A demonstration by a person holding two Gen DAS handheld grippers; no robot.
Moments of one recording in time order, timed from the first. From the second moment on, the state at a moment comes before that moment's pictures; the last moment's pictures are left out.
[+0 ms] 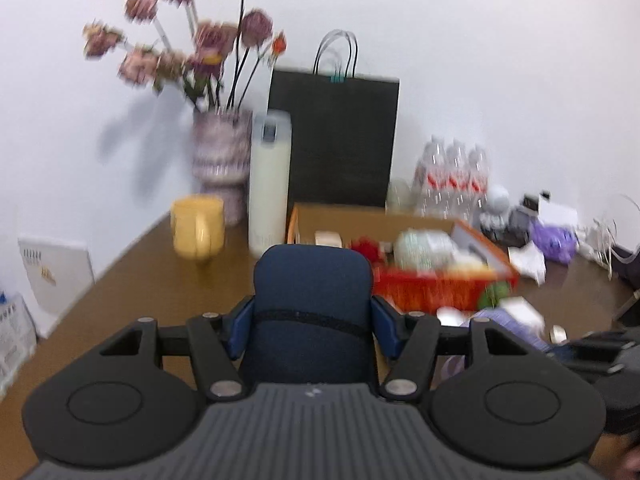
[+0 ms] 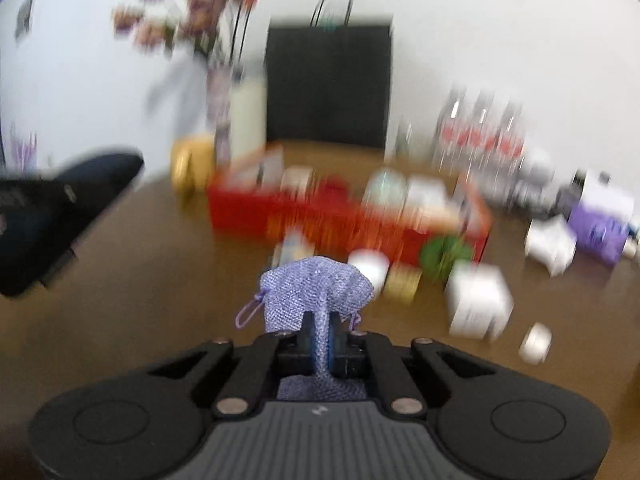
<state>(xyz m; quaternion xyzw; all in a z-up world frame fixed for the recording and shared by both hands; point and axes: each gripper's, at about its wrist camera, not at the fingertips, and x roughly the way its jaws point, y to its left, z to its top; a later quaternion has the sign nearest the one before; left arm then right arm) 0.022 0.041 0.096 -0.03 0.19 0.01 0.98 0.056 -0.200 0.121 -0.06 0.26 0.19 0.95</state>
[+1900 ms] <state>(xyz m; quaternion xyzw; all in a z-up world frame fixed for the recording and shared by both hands) 0.204 0.030 0.037 0.06 0.36 0.02 0.93 0.250 -0.176 0.115 -0.02 0.44 0.12 0.89</state>
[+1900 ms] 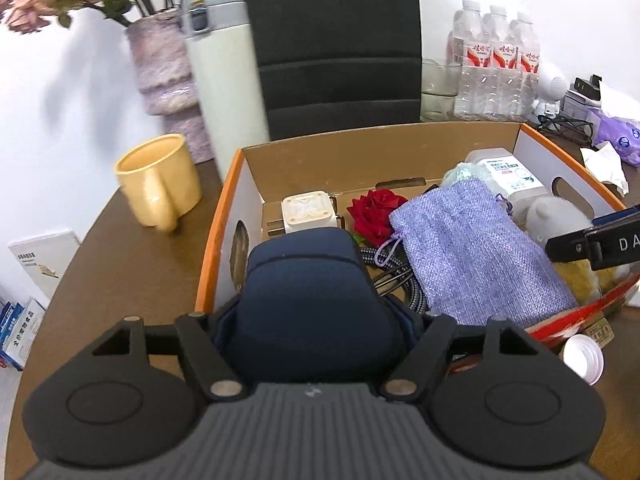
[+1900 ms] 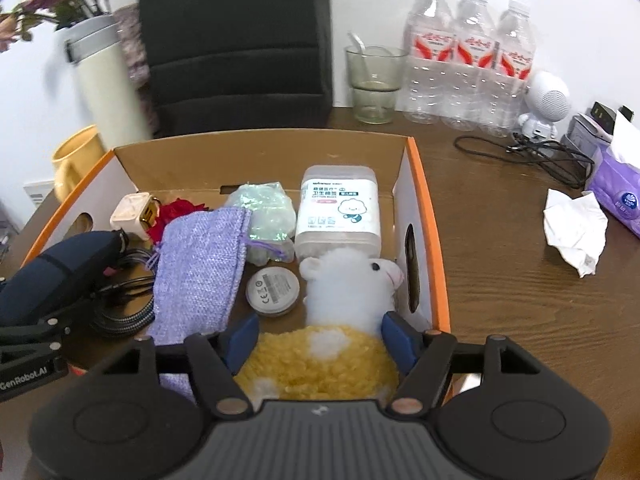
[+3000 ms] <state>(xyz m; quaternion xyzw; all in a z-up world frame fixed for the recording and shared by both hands) 0.017 0.060 0.066 -0.05 0.25 0.12 0.96 0.095 -0.165 0.136 -0.04 0.23 0.17 0.96</state>
